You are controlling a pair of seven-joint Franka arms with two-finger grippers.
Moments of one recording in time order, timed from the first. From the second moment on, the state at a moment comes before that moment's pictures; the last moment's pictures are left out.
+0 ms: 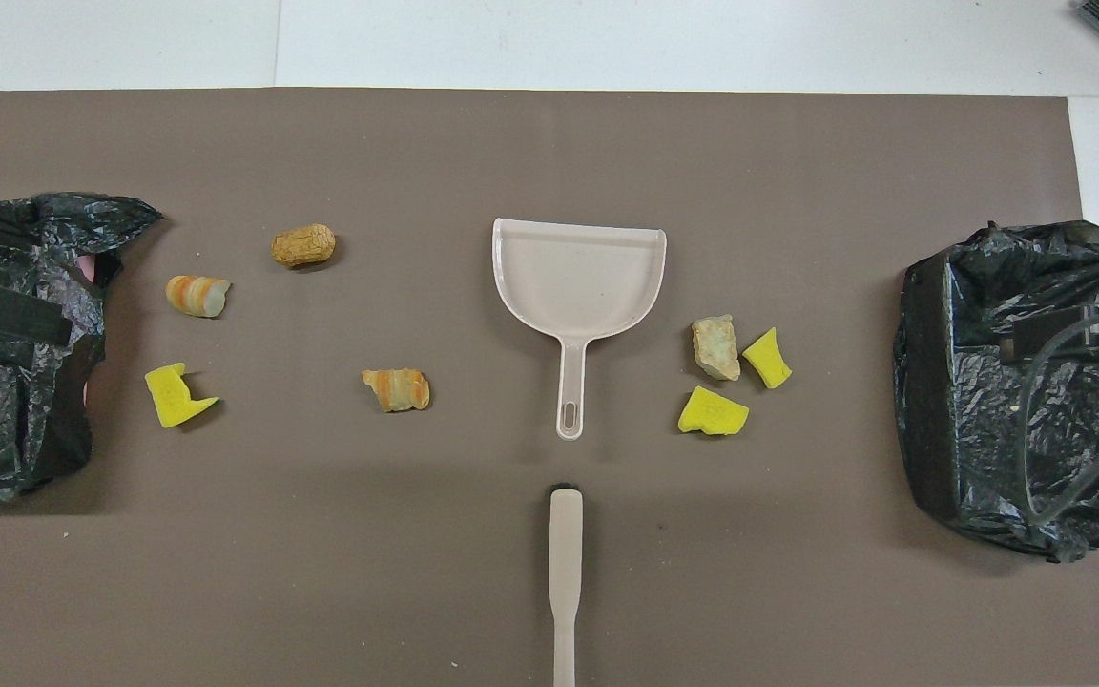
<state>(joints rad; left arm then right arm) -0.06 -0.02 -0.01 -1.51 -0.01 1.48 0.11 0.08 -0.10 -0.10 -1.64 0.02 1.53 0.08</state>
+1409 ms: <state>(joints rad) -0.52 -0.14 -0.03 -1.97 -0.08 1.69 -0.16 0.08 -0.10 -0.10 -1.64 0.02 1.53 0.08</state>
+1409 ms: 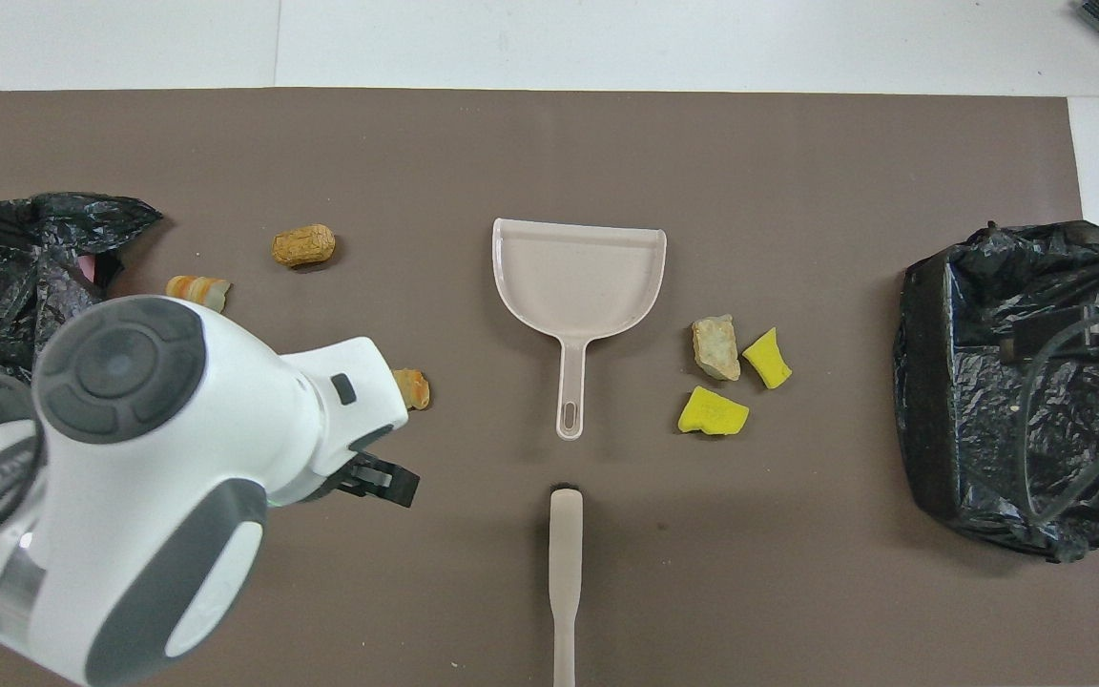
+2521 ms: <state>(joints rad) -1.04 -0.09 -0.03 -2.35 -0.16 2.17 -0.69 0.08 -0.10 -0.10 -1.64 0.02 1.49 0.08</state>
